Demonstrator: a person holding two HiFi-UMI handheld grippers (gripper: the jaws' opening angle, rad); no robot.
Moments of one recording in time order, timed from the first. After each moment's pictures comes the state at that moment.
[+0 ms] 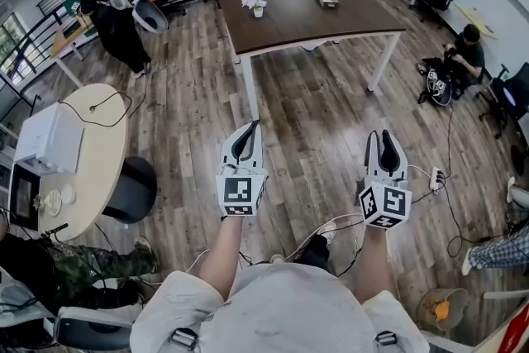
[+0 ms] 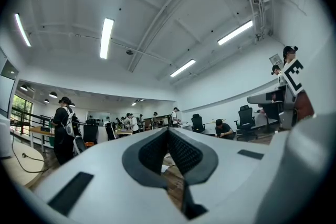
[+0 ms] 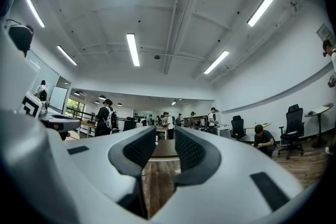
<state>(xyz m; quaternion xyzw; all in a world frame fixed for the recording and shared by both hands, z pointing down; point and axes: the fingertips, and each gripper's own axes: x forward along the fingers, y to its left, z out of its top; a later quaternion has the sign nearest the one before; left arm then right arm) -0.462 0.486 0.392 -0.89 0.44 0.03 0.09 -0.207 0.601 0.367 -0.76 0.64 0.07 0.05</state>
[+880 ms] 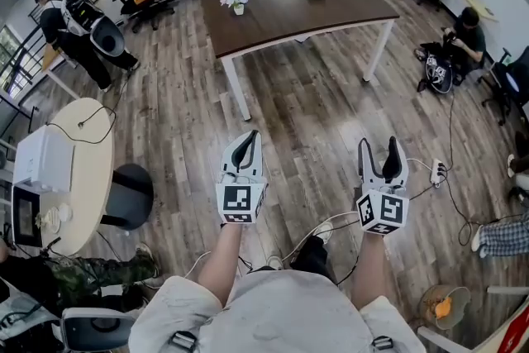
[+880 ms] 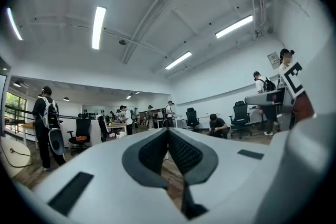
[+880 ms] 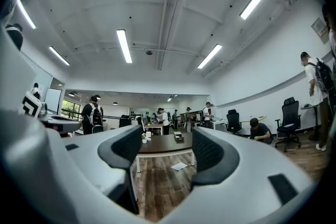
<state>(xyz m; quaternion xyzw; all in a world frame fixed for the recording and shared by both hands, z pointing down) -0.364 0.456 0.417 -0.91 0.42 0.00 0.07 -0.115 0.575 0.399 -0.78 0.63 0.04 0.05</state>
